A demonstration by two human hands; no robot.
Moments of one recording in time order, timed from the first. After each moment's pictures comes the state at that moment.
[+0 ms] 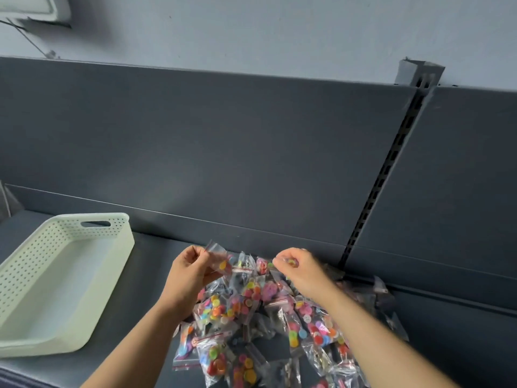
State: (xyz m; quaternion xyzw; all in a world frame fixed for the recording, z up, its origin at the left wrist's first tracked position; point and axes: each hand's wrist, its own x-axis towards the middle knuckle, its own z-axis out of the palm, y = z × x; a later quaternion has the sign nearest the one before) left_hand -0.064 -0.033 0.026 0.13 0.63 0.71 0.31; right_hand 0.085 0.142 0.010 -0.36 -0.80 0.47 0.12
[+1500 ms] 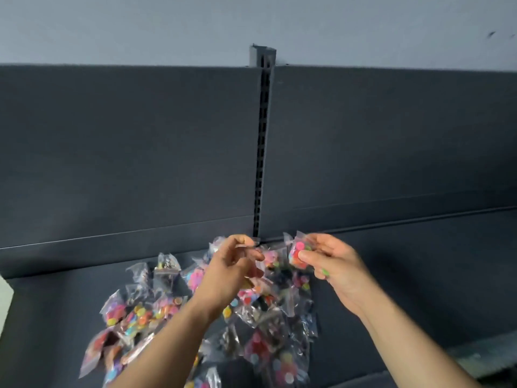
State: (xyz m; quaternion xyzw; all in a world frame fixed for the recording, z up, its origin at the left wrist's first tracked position) left_hand 0.080 0.032 0.051 0.41 0.59 0.53 0.46; right_hand 0.277 0.103 0.062 -0.43 -0.53 0.62 0.38
